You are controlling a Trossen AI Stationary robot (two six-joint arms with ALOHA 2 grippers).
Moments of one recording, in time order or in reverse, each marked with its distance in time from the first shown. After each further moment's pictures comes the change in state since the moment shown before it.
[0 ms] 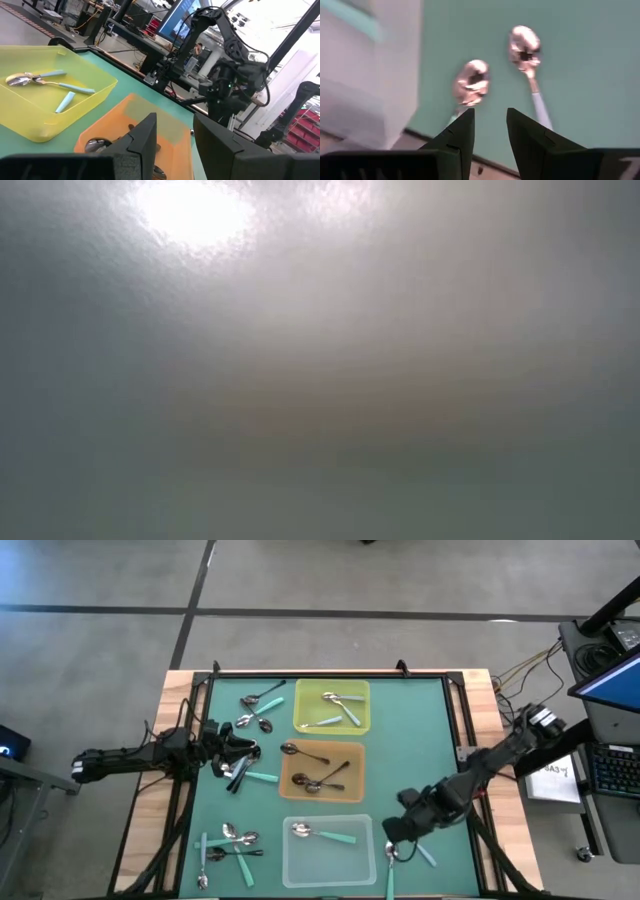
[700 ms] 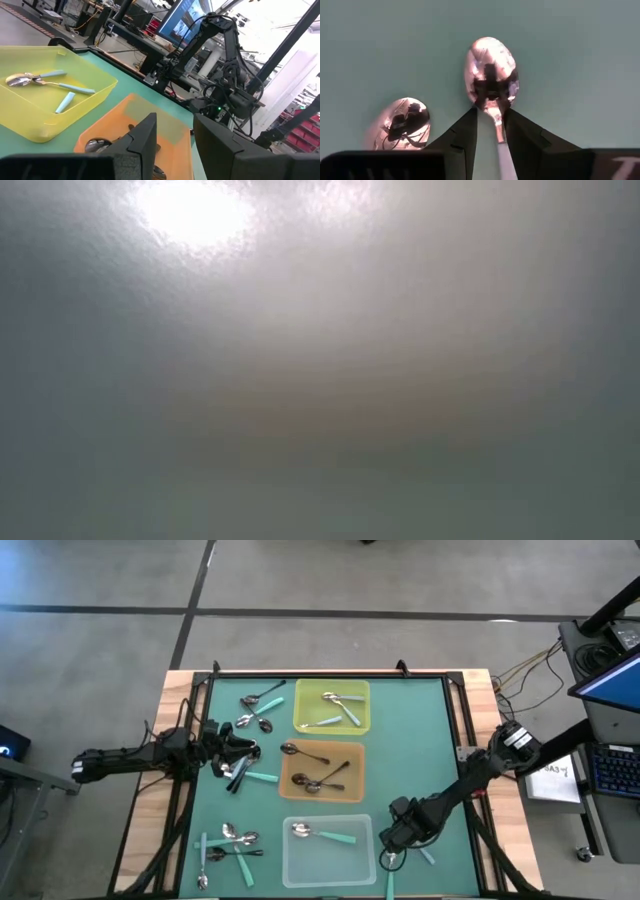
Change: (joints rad) left arm 0.000 0.000 0.000 0.001 0.000 0.000; right arm 0.014 0.290 0.004 -0.017 0.004 -0.174
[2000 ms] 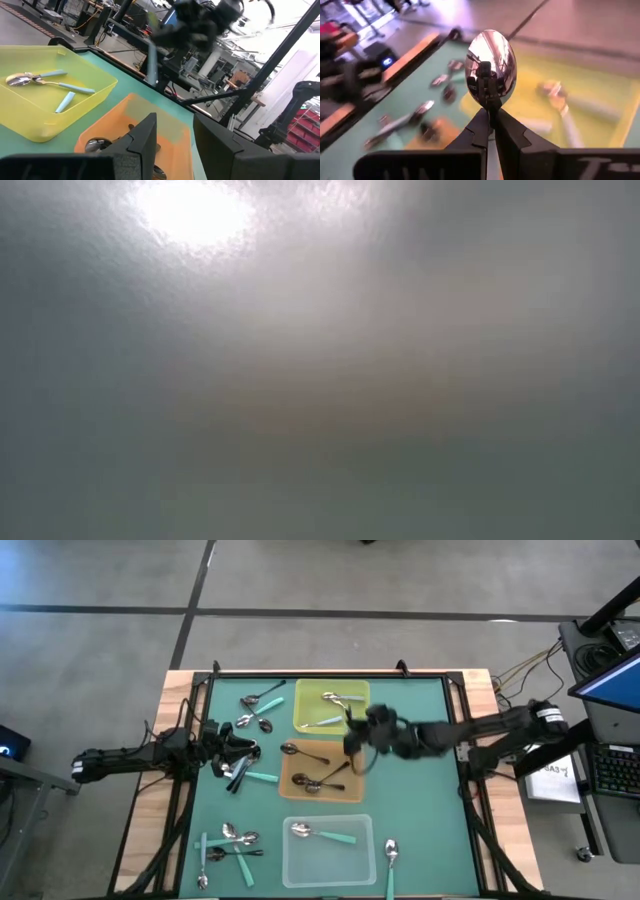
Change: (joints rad) left arm 0.000 0.001 0.000 0.000 0.000 0.000; right arm -0.615 -0.364 -0.007 0.644 0.782 -1.031
